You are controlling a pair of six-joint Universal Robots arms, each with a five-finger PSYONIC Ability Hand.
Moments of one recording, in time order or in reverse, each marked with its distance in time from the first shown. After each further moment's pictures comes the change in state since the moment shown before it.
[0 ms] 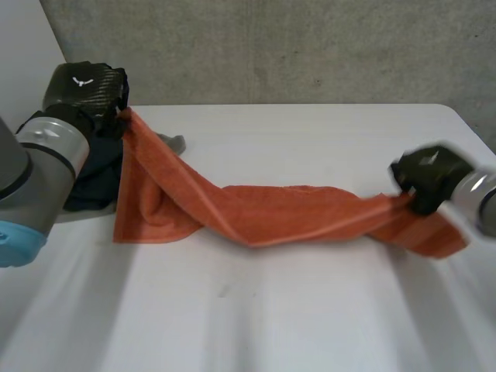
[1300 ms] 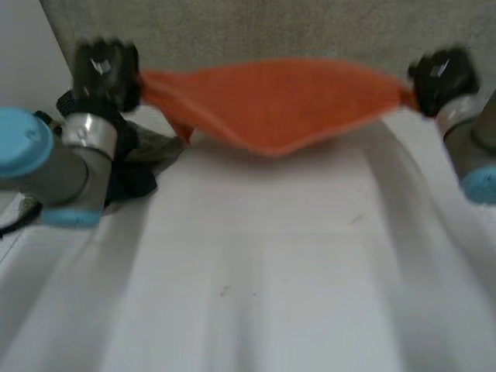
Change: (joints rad) left arm 0.031 -0.313 0.039 0.602 0.079 -0.050; right arm 0.045 0.345 -0.432 -0.443 0.175 -0.047; left_hand 0.000 0.001 0.001 0.000 0.000; right_hand 0.002 0.000 0.000 0.000 0.015
